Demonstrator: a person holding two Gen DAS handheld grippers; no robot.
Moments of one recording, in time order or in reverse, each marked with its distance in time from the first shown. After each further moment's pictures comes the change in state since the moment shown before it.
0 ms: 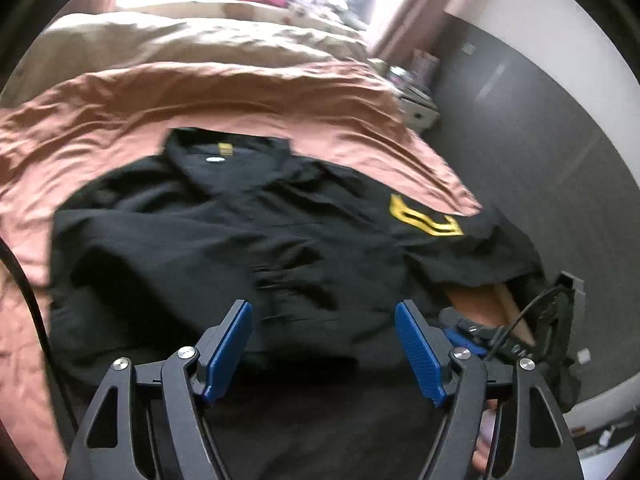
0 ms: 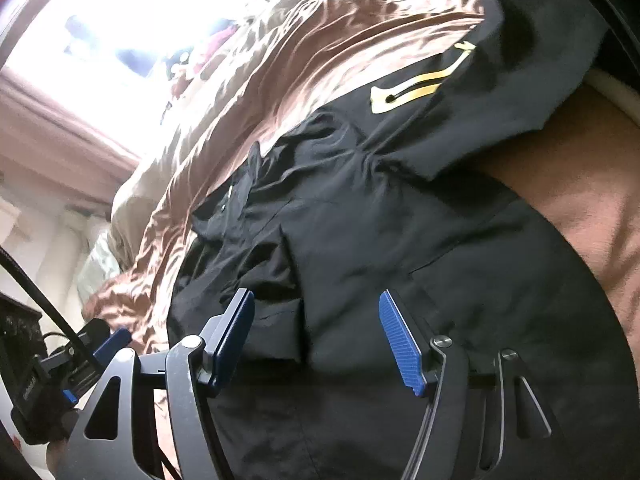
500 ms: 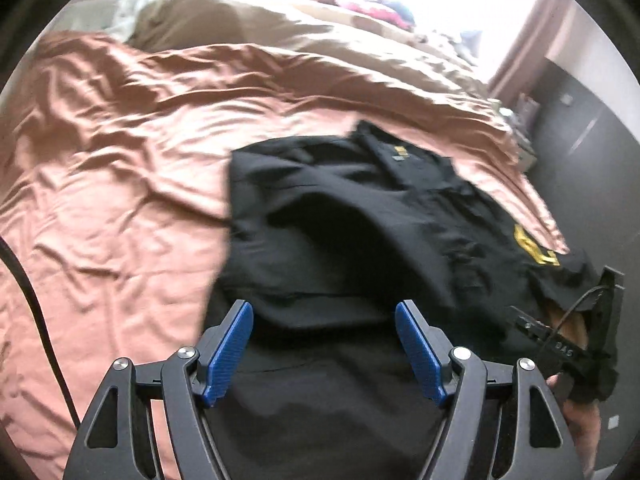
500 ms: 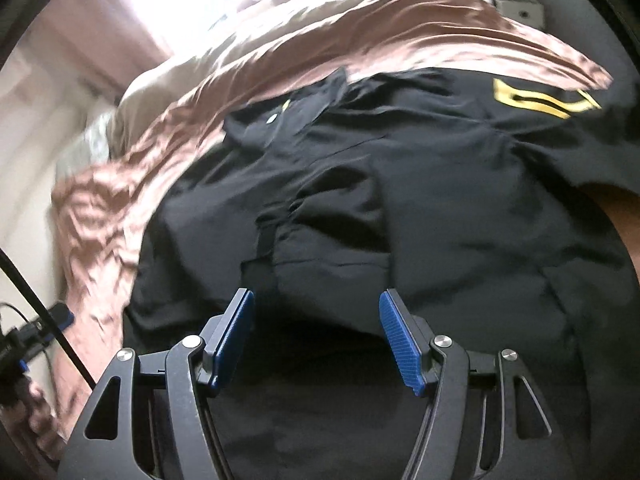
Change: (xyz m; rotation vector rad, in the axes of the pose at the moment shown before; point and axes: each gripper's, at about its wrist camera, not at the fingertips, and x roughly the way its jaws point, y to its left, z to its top) left arm -0.063 0.154 -0.060 -0.206 -0.050 0.272; right arm 0.088 0.094 -0.044 -0.396 0.124 -0.095
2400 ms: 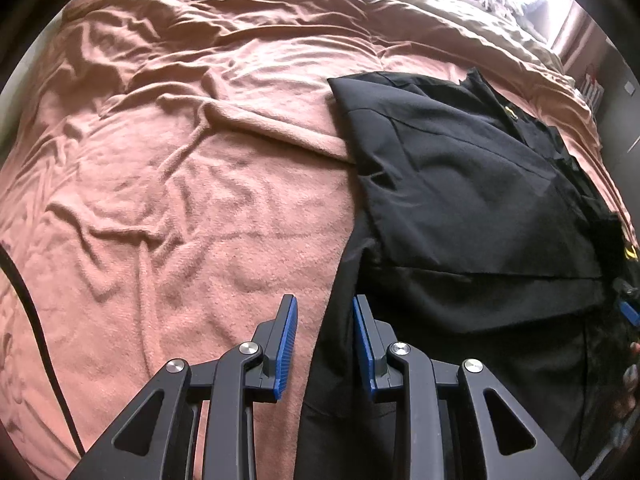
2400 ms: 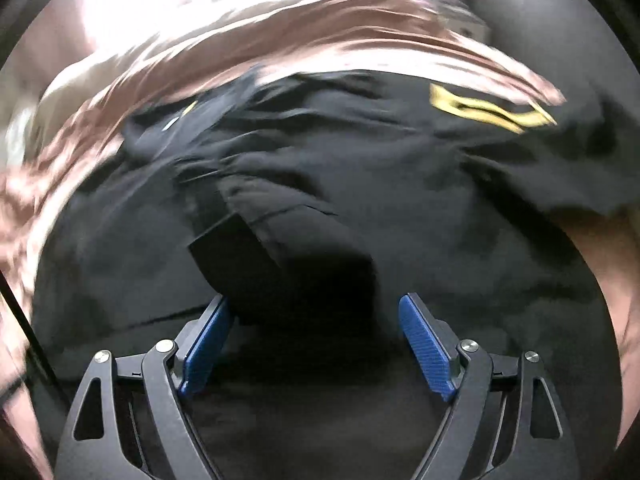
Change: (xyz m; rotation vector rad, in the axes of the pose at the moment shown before) left arm 0.088 0.081 -0.018 -0.039 0.109 0.190; right arm 0.063 -0.034 0.023 0.091 -0.059 -0.308
